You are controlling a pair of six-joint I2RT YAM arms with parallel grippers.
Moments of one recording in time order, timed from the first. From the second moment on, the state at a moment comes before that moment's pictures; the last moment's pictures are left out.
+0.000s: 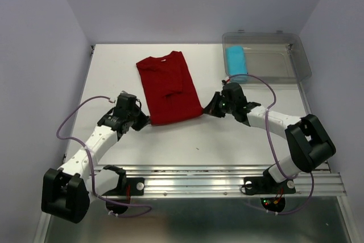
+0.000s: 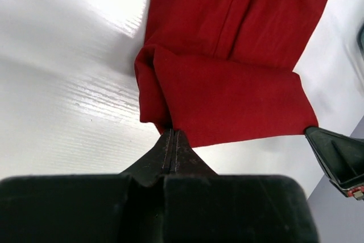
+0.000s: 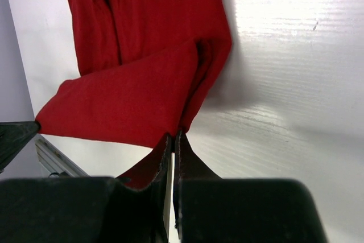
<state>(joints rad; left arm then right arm) -0.31 1.01 0.63 -0.48 0.03 -1.02 0.52 1.51 0.78 0.05 -0.25 0.82</state>
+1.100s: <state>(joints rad) -0.23 1.43 0.91 -0.47 0.00 -0.91 0.50 1.81 1.12 0.03 -0.20 0.79</state>
